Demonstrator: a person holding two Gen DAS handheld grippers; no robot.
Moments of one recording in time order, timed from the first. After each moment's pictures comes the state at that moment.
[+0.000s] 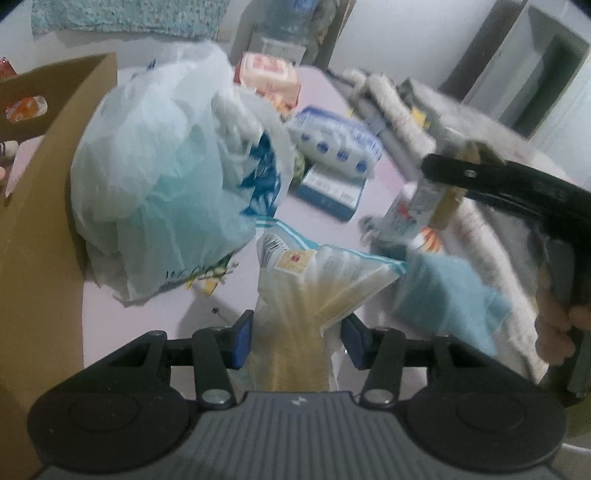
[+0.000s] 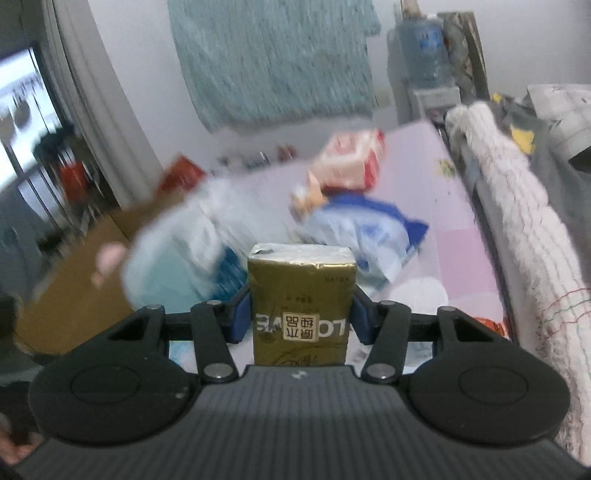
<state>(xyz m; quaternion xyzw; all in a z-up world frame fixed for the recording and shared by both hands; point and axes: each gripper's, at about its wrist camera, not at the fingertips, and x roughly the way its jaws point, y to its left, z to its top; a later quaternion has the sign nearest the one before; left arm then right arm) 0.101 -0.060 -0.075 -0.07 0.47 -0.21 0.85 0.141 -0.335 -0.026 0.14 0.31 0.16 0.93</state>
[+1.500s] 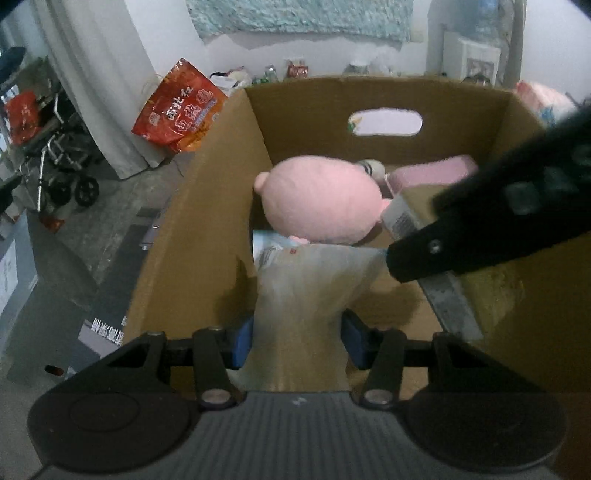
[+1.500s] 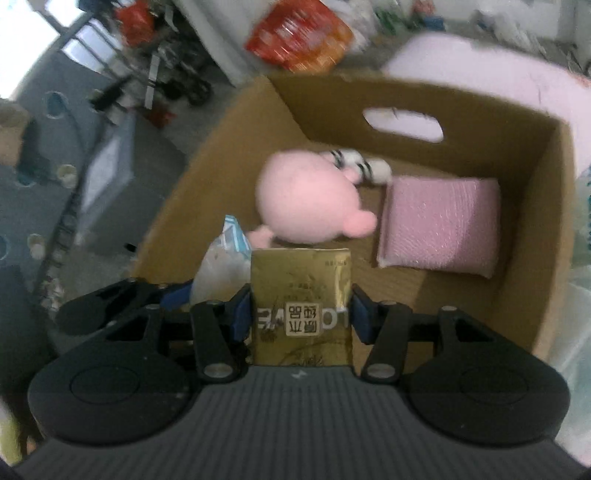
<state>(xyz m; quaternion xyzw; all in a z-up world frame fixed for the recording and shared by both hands) 0.198 0.197 -0.057 0.07 0.50 0.08 0.86 0.290 0.089 -0.001 0.04 0.56 0.29 0.77</state>
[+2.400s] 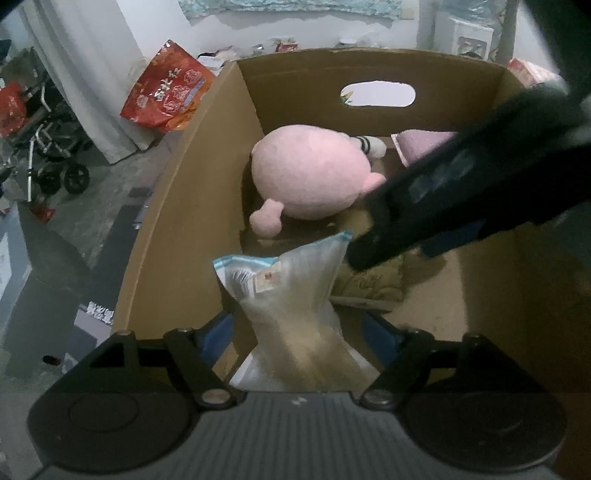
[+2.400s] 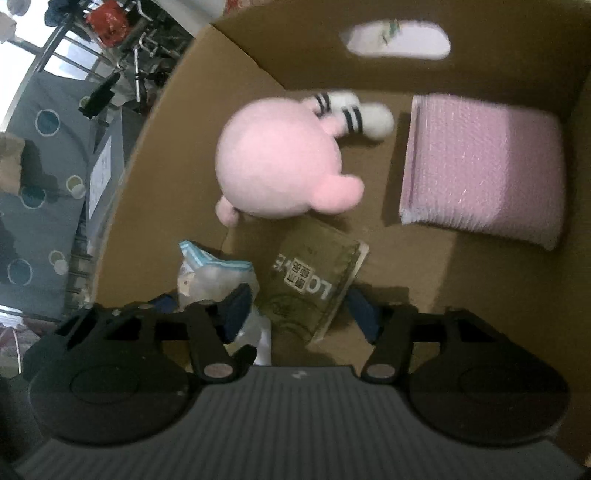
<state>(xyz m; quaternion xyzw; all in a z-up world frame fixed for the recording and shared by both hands) 0.185 0.202 -0.056 0.06 0.53 0.07 0.84 0.318 0.084 -0.066 0.10 0.61 0.29 0.73</state>
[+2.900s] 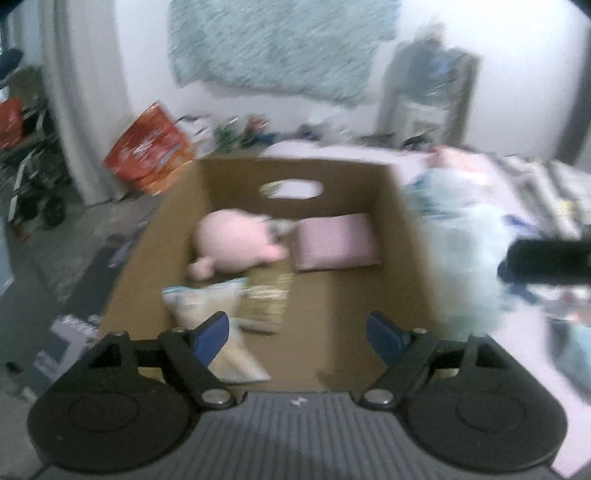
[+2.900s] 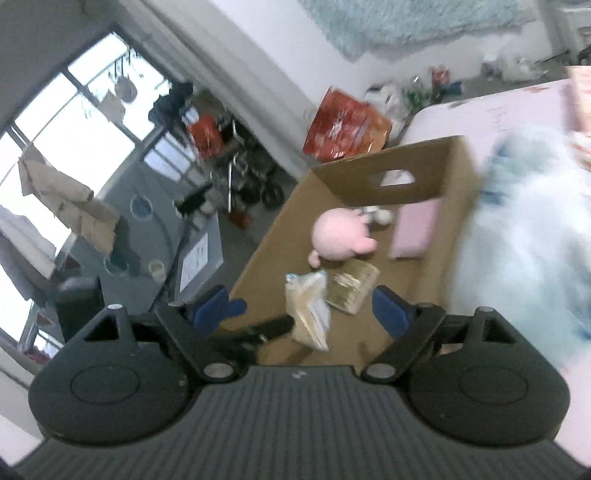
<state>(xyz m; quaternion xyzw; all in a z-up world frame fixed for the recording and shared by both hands) 0.095 0.126 0.032 0.00 0.41 0.00 0.91 0.170 -0.113 0.054 0.22 0.40 0.36 0.81</state>
